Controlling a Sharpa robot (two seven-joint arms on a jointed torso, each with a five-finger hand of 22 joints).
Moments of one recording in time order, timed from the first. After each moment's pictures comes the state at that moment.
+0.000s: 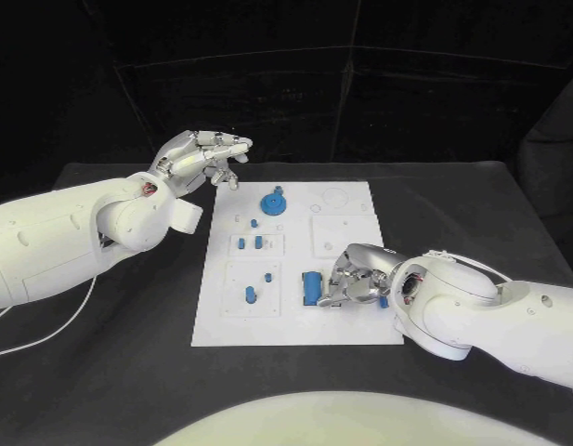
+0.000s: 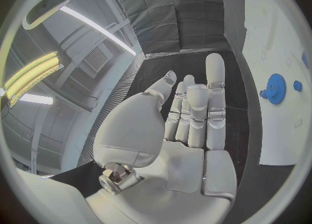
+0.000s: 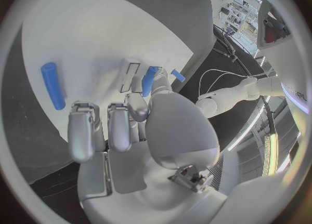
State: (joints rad) left arm 1.22 -0.82 -0.07 1.34 -0.07 -0.02 0.45; left_hand 1.25 0.03 0.19 -0.13 0.09 0.97 0.16 0.23 0.07 0.98 0.08 0.65 0.20 1.27 0.00 1.16 0.60 0.17 1.29 0.10 0.58 0.51; right arm 1.02 -0.89 -0.06 1.87 -1.37 -0.27 -0.55; right_hand 1.29 -0.01 -0.22 0.22 0.05 1.00 0.07 0.49 0.29 1.39 -0.01 1.10 1.21 1.46 -0.07 1.41 1.30 0.04 1.46 0.05 1.49 1.31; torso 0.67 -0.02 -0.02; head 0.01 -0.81
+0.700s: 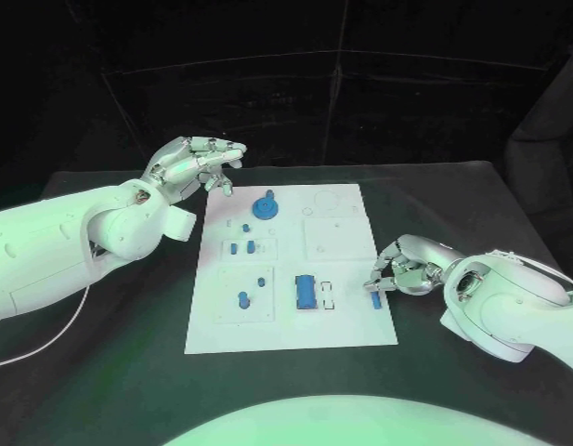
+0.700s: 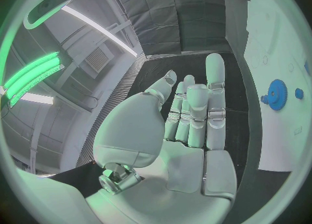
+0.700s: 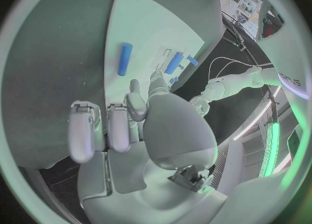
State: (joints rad) left arm 1.22 -0.82 -0.07 1.36 -0.07 -0.03 0.46; left_hand 1.25 0.03 0.19 -0.13 0.09 0.96 0.16 0.24 0.07 0.98 0.08 0.66 0.20 1.27 0.00 1.16 0.59 0.17 1.29 0.10 0.58 0.51; right arm 1.02 -1.13 -0.06 1.92 -1.34 -0.36 -0.46; right_hand 1.36 0.05 -0.23 0.19 0.17 0.96 0.09 0.40 0.25 1.40 0.01 1.09 1.21 1.46 -0.06 1.41 1.30 0.04 1.47 0.05 1.49 1.31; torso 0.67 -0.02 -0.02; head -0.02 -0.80
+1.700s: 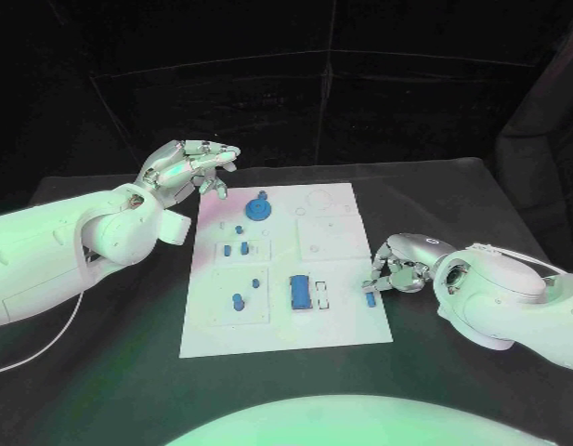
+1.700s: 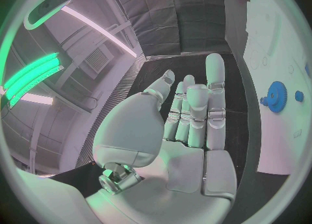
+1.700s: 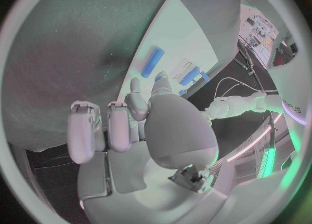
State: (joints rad) left arm 1.22 -0.81 -0.08 1.35 -0.07 -0.02 0.46; left_hand 1.24 0.02 0.17 -0.12 0.07 0.96 0.16 0.25 0.07 0.98 0.08 0.67 0.20 1.27 0.00 1.16 0.59 0.17 1.29 0.10 0.58 0.51; right arm 1.02 -1.09 -0.07 1.86 -1.54 -0.26 -0.50; right_hand 1.30 0.01 -0.30 0.26 0.17 1.02 0.08 0.37 0.26 1.40 0.00 1.09 1.22 1.46 -0.06 1.41 1.31 0.04 1.47 0.05 1.49 1.31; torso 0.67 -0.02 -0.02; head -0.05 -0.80
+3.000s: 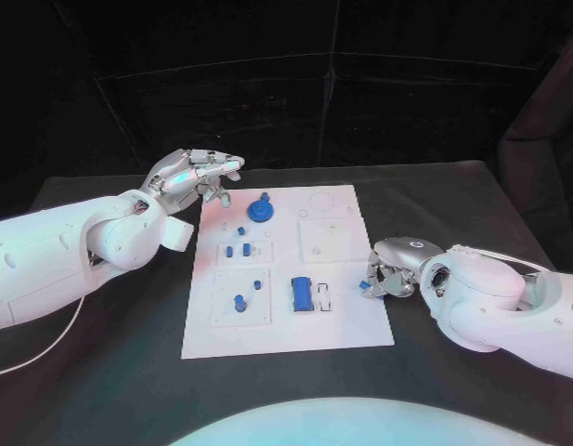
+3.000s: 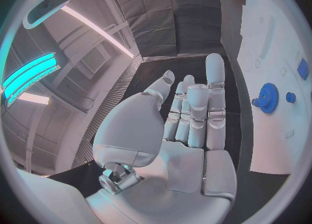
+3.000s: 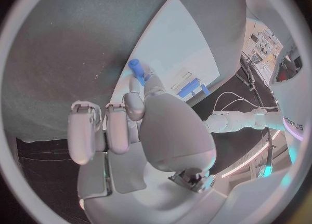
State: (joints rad) left arm 1.22 -0.81 -0.10 1.34 -0.07 -0.01 0.44; left_hand 1.23 0.03 0.17 -0.12 0.07 0.96 0.16 0.25 0.07 0.97 0.08 0.67 0.20 1.27 0.00 1.16 0.59 0.17 1.29 0.10 0.58 0.50; right arm 1.02 -1.03 -0.06 1.86 -1.65 -0.16 -0.58; right_hand 1.48 0.05 -0.14 0.13 0.26 1.02 0.07 0.35 0.29 1.40 -0.01 1.06 1.21 1.47 -0.07 1.41 1.31 0.04 1.47 0.04 1.49 1.31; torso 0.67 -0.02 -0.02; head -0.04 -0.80
